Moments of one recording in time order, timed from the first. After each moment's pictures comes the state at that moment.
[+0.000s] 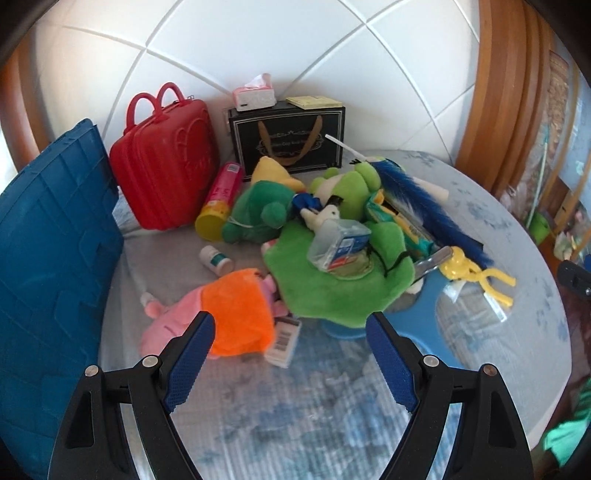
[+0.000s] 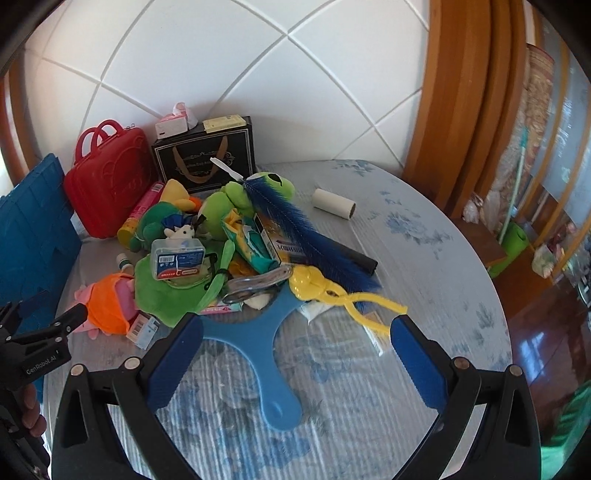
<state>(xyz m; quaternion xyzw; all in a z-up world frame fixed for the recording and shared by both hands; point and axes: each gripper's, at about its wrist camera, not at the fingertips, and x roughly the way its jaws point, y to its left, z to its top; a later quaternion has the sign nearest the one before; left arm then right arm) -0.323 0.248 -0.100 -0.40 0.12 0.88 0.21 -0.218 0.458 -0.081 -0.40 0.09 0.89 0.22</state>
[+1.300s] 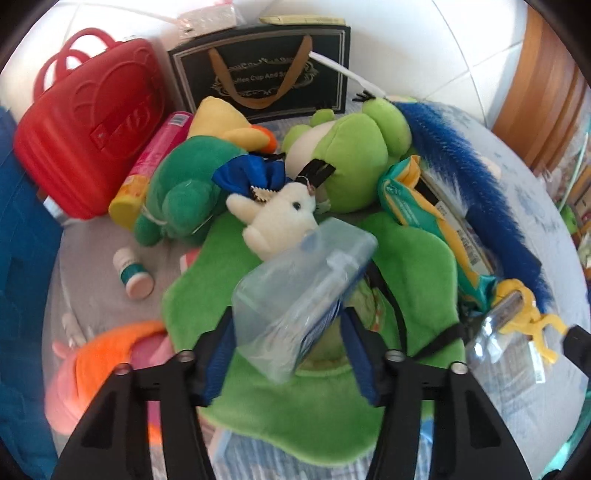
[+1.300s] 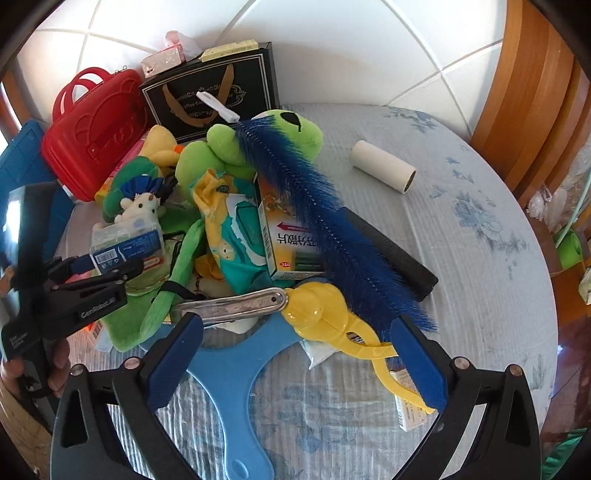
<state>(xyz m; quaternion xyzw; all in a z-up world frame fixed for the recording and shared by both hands) -0.426 0.357 -0.196 -0.50 0.13 0.84 0.18 -0.333 0.543 -0.174 -0.50 0.10 0.85 0.12</state>
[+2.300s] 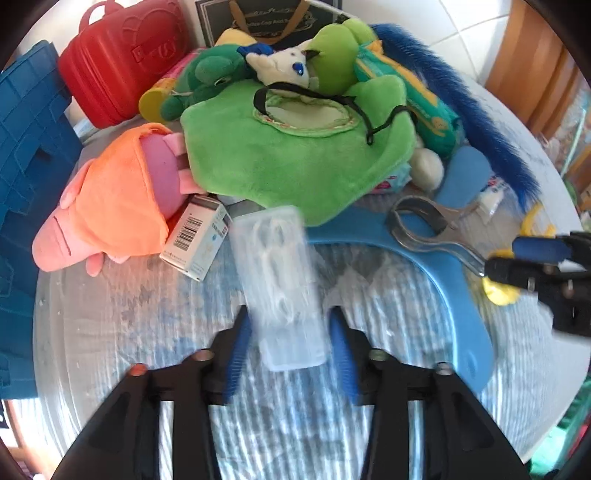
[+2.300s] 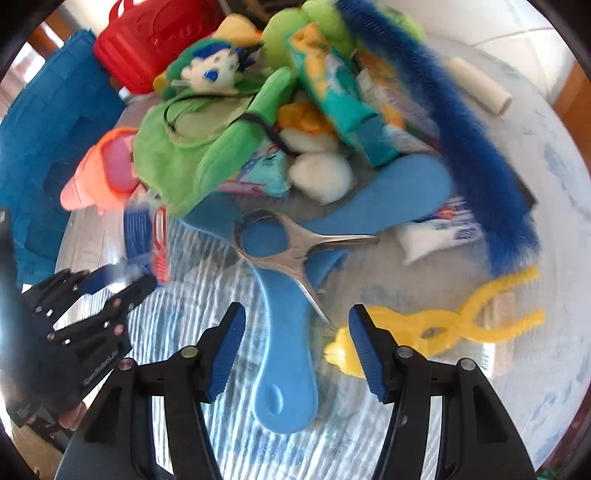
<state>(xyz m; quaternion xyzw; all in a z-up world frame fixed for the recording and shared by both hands) -0.306 0.303 -0.232 -0.54 0.14 0.81 0.17 -0.301 0.490 -0.241 -0.59 0.10 0.80 -0.01</state>
